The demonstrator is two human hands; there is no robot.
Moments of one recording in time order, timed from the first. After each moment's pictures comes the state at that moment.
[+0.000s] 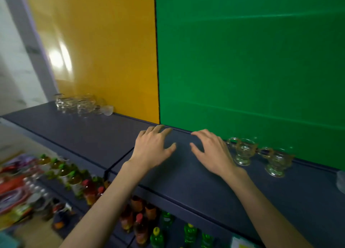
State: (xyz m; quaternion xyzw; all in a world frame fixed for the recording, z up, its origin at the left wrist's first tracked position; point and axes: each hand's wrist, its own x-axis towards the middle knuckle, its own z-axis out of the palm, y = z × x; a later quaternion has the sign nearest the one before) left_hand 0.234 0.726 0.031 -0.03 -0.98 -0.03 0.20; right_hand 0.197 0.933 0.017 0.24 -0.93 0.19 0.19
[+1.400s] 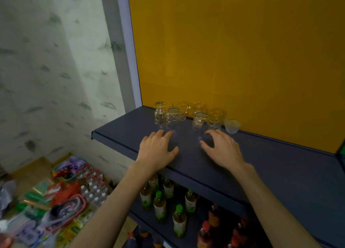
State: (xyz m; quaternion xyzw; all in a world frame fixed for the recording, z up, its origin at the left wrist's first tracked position) left_hand 0.132 0.091 -0.003 0.02 -0.99 -0.01 0.15; right_hand 0.061 0.308 -0.013 0.19 -0.95 0.20 0.14
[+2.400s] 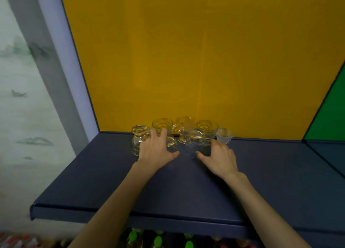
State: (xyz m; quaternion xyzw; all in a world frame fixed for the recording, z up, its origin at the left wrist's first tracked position) left_hand -0.058 0.020 -0.003 -0.13 -0.98 -0.08 0.13; right_hand -0.017 0.228 -0.031 -0.12 -0.97 0.13 0.14
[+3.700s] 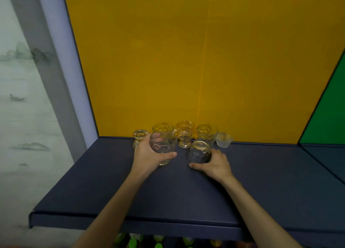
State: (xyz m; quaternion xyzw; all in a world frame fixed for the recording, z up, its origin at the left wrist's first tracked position) left_hand -0.049 -0.014 -0.009 -0.09 -0.82 -0.56 0.09; right_hand -0.021 0.220 -0.046 -0.17 -0.93 0.32 0.09
